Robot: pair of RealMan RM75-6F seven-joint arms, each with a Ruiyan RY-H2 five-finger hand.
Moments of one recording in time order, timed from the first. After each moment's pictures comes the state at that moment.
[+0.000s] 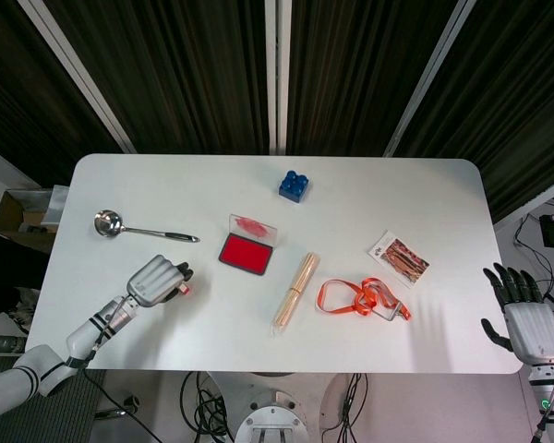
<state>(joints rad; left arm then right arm) -0.59 -1.58 0.10 -0.99 1.75 1.15 0.00 0.07 -1.19 0.00 -1.42 -1.54 1.43 0.01</state>
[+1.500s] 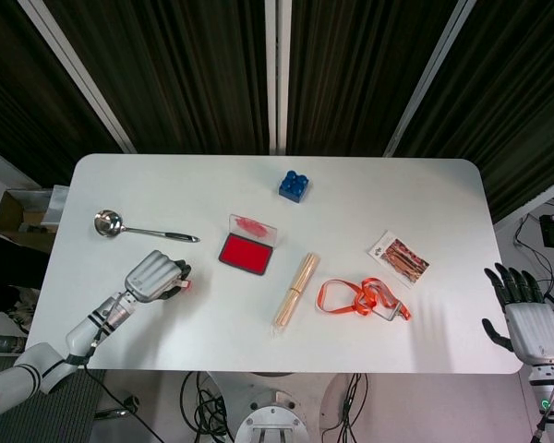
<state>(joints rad) -0.60 -1.59 0.10 -0.95 1.72 1.19 -0.13 0.07 -1.19 0.01 -1.41 -1.54 1.44 0.00</state>
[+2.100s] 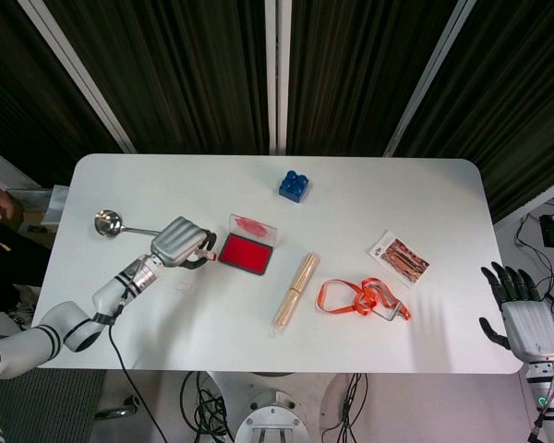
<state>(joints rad) -0.82 -1.54 -0.03 -1.07 1.62 0.92 -0.23 0.08 -1.20 0.01 -1.41 -1.53 1.41 0.00</state>
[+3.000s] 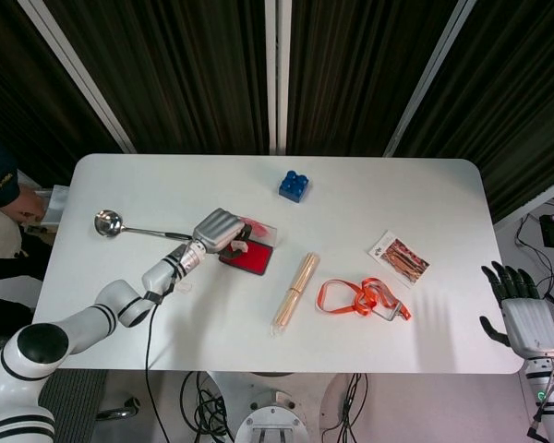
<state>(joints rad) -0.99 -1.76 -0.07 -0.82 1.54 0.74 -0.35 0.10 -1.20 0.01 -1.40 -1.50 1.37 0.01</state>
